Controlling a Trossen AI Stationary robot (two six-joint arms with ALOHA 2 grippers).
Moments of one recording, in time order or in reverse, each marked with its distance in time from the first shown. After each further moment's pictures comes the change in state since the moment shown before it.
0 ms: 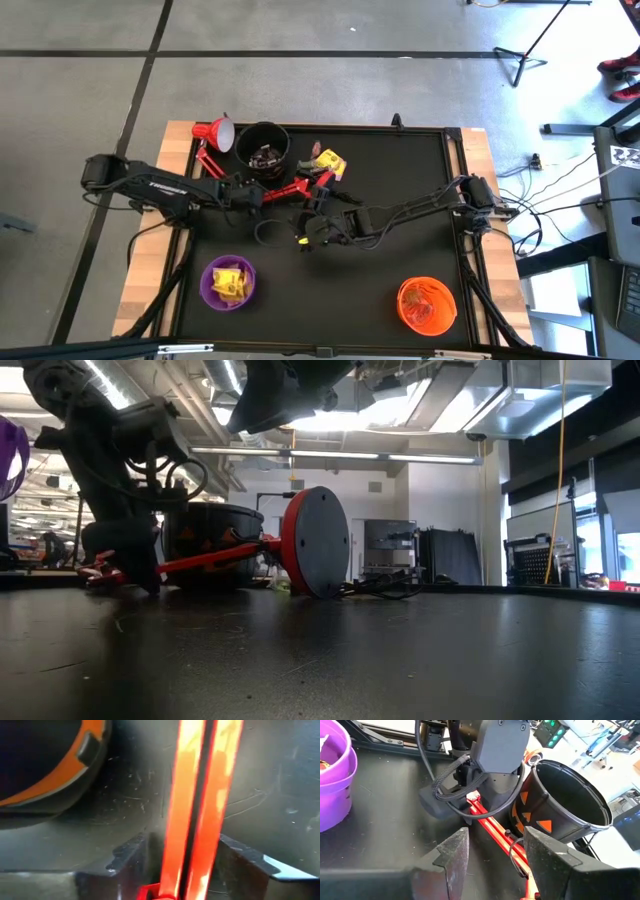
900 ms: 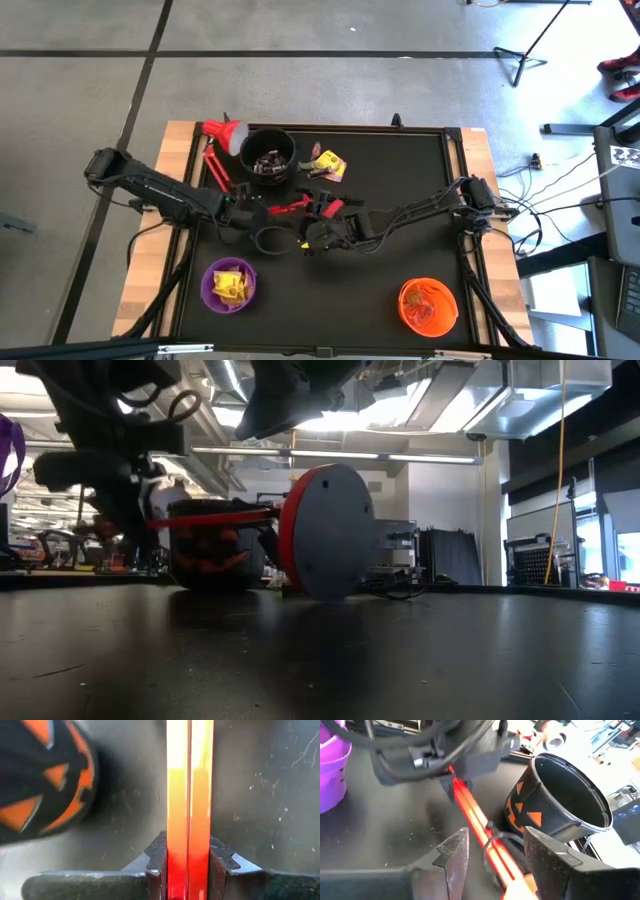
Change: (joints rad) left arm -0.315 0.006 0.280 -0.363 -0.103 -0.104; right arm 0.029 -0.001 0.000 -0.075 0.028 0.020
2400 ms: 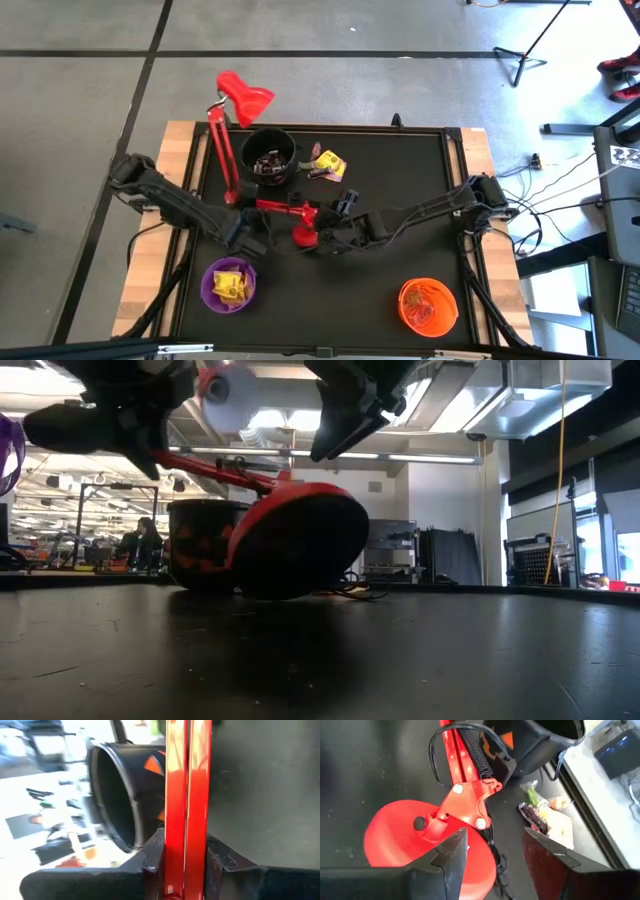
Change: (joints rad) left arm -0.198 0.282 0.435 -0.711 -0.405 0.083; right arm 0.026 -0.082 0.001 -0.472 0.052 0.388
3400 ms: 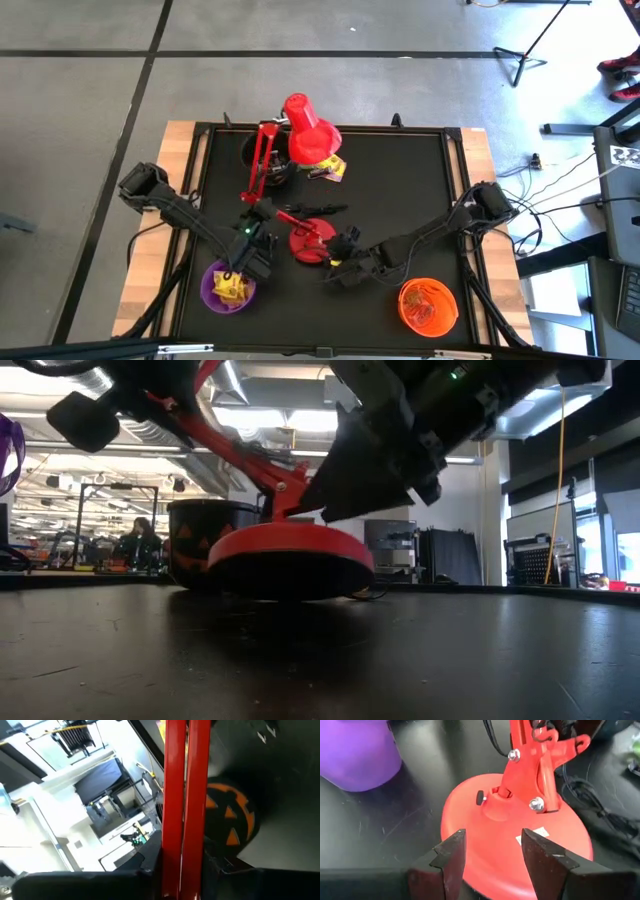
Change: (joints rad) left arm -0.108 0.126 0.102 0.011 -0.303 0.402; right arm 0.148 0.002 -0.445 0.721 -0.061 0.278
